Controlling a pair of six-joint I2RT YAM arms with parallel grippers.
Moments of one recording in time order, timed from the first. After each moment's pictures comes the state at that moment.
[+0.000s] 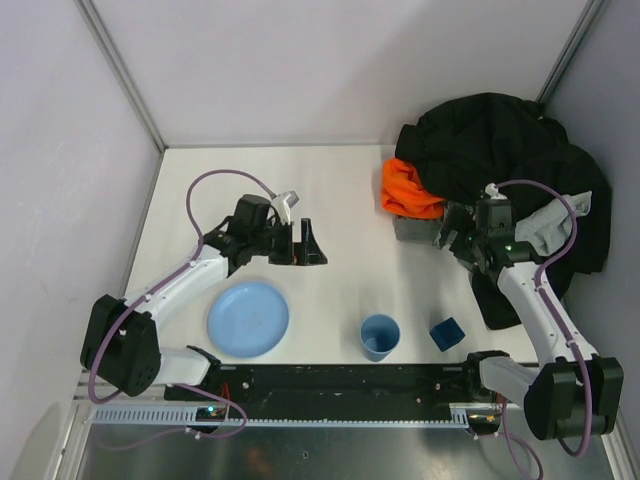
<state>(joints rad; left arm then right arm) -0.47 1.32 0.90 -0.32 0.49 -0.45 0.09 1.08 0.85 -0.54 0.04 0.47</state>
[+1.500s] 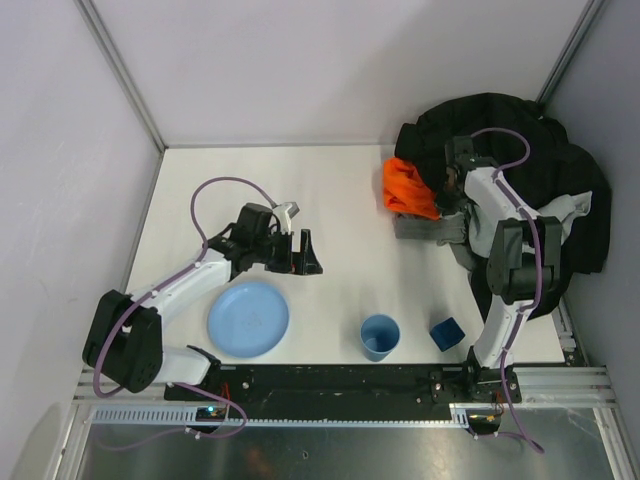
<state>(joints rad) -0.47 1.34 0.83 -0.31 0.44 -0.38 0.08 1.91 1.55 -0.74 0.11 0.45</state>
